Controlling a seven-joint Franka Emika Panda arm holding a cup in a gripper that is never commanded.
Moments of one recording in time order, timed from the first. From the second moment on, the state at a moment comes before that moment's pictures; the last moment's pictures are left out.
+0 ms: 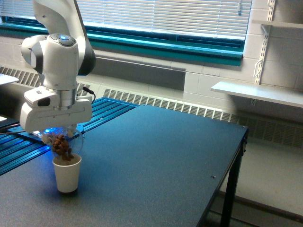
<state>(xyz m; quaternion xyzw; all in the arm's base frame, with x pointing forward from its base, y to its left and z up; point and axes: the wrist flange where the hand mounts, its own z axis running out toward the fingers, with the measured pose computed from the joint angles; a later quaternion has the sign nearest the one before) 0.257 -0.260 0.236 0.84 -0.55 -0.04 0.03</state>
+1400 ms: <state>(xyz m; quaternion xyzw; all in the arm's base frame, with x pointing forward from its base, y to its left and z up) 0.260 -0.259 0.246 0.84 -0.53 -0.05 0.04</state>
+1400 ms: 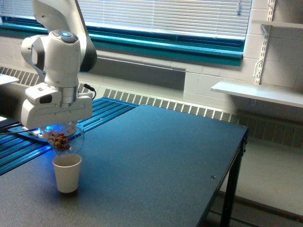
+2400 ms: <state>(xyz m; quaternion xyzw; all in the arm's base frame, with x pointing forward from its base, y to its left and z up) 0.269 -0.260 0.254 0.85 -0.51 -0.07 0.05</state>
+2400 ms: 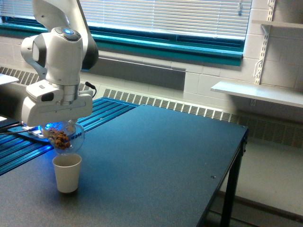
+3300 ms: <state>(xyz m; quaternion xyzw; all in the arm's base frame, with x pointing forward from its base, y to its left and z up) 0.276 -0.256 0.246 0.87 -0.49 -0.09 0.06</state>
